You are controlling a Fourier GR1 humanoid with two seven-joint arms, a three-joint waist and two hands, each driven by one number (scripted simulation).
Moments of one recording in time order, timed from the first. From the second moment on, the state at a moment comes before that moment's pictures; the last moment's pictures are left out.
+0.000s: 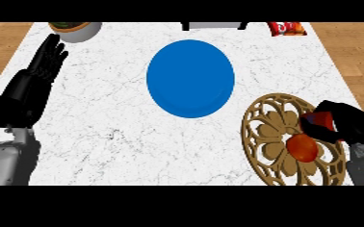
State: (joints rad) left arm -0.25 0.32 0.10 -1.61 0.08 -0.03 0.13; right arm -0.15 -0.54 0.10 -1.30 0.77 0.12 0.43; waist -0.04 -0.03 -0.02
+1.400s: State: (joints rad) left arm -0.26 0.31 0.08 -1.63 0.07 -0.05 0.13; right arm -0.02 -0.02 0.68 -2.06 1.64 -0.10 1.19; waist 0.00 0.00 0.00
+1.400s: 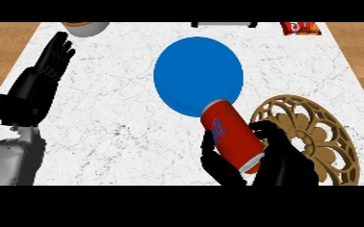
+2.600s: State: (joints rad) left arm -0.32 0.28 0.05 -1.61 0.06 -0.07 0.13; right arm -0.77 -0.01 0.24 -1.14 1.20 -0.30 1.10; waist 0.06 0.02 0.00
